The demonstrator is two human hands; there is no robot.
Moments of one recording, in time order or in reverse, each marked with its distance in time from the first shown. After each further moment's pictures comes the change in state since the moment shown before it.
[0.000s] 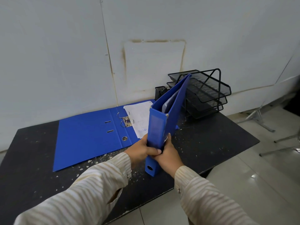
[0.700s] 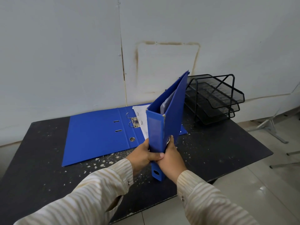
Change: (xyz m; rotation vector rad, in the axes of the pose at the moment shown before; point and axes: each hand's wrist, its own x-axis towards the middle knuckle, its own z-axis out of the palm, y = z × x) left_hand -0.012 -0.013 -0.010 -0.193 0.087 0.048; right_hand 0.005 -0.015 0.025 -0.181 0.007 0.019
